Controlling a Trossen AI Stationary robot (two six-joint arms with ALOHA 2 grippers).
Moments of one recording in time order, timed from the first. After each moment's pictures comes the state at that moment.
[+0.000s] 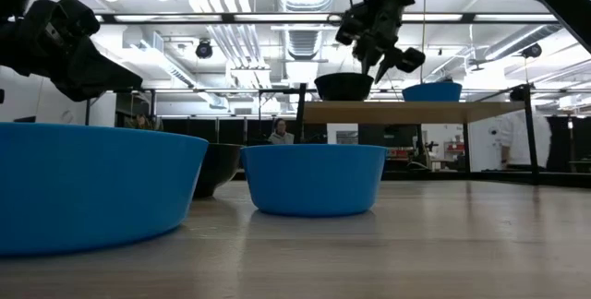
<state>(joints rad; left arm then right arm) -0.11 0.05 0.11 -0.33 -0.36 -0.27 -0.78 2.00 2.14 -1.57 -0.39 0.63</state>
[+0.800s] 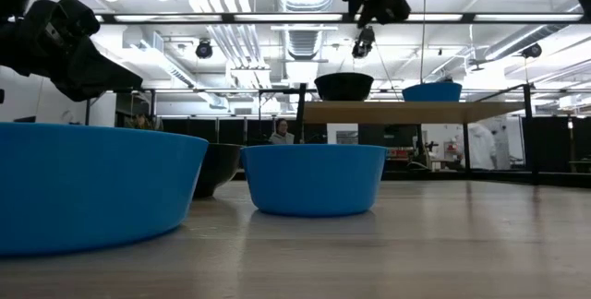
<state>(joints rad) -0.11 0.05 0.11 -0.33 -0.36 -0.27 -0.36 1.85 2.13 -1.53 -0.28 0.50</state>
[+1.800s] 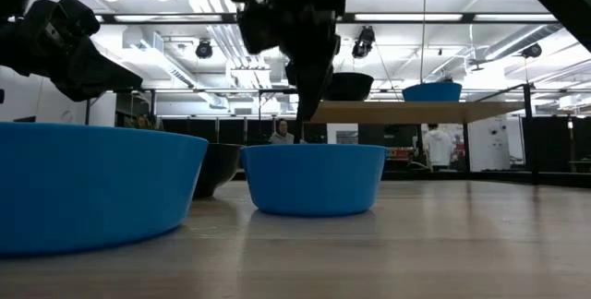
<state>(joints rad) -0.11 0.05 0.11 -0.33 -0.36 -0.27 0.04 2.27 2.12 -1.32 -0.16 0.12</state>
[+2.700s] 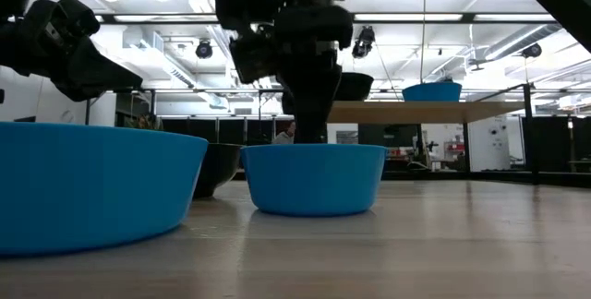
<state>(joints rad) -0.11 0.05 0.11 -0.33 -0.36 -0.27 0.07 2.31 2.01 -1.20 -0.21 0.10</state>
